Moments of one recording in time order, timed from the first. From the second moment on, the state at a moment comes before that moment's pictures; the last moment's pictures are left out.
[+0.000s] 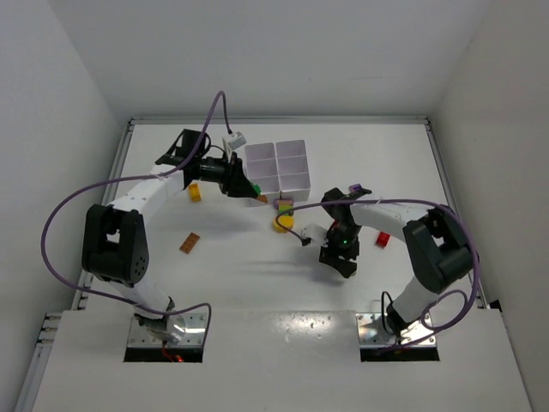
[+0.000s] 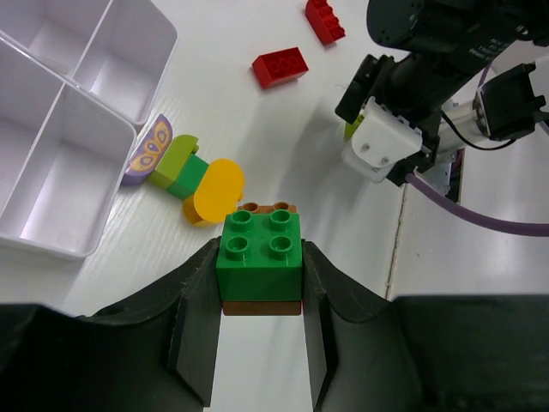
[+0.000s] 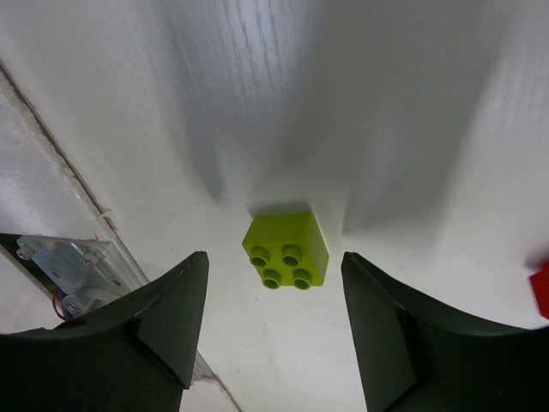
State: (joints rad) left arm -0.21 1.64 1.23 -0.40 1.06 0.18; right arm 0.51 1.66 0.89 -0.92 -0.25 -0.86
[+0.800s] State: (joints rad) left arm -0.24 1.65 1.22 -0.40 1.30 0.18; right arm 0.43 1.82 1.52 -0.84 -0.93 -0.39
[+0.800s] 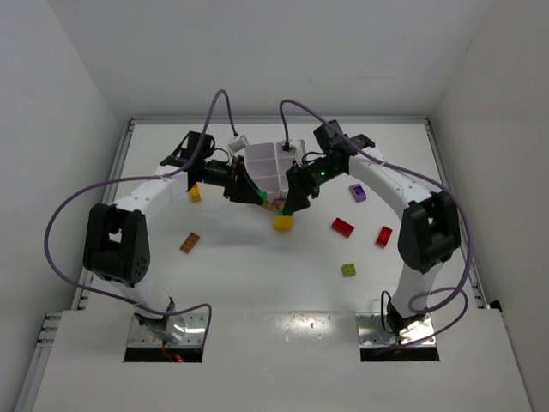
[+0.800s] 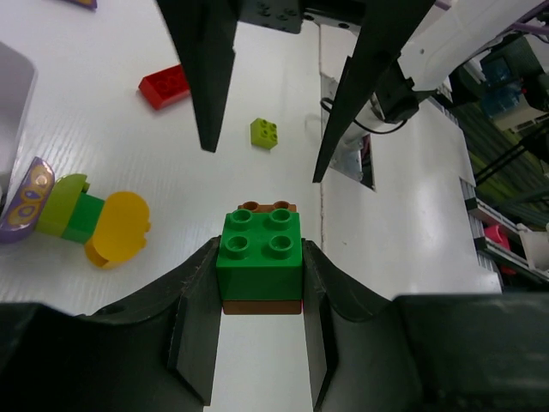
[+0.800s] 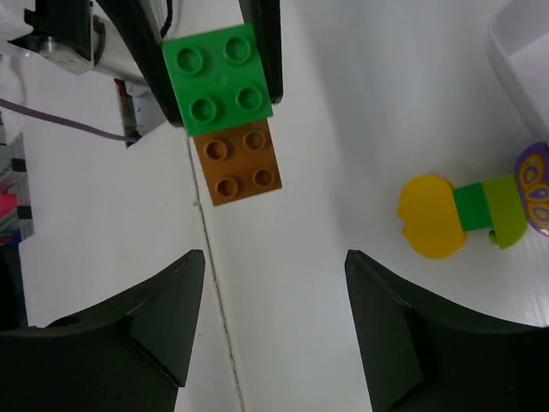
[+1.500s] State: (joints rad) left arm -0.29 1.66 1.26 -0.40 1.38 0.17; right arm 0.53 1.85 1.61 -0.87 -0.98 -0.41
